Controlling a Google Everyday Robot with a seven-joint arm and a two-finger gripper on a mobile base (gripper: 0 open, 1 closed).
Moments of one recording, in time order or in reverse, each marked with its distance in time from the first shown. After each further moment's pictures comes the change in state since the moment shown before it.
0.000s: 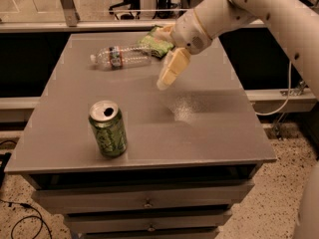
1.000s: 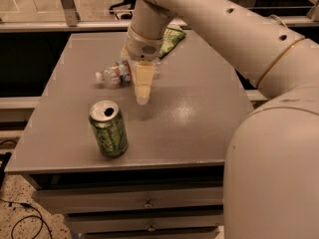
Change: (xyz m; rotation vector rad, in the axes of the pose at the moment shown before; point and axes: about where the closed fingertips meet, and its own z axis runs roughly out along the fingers) arm 0.003 0.007 0.085 -0.171 0.495 -0.195
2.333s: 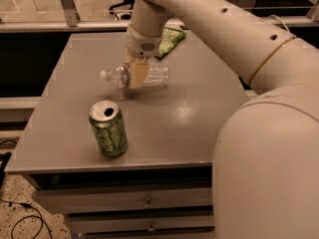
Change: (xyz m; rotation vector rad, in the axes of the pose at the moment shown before) arm 0.005 -0.021 0.001 0.037 0.026 0.019
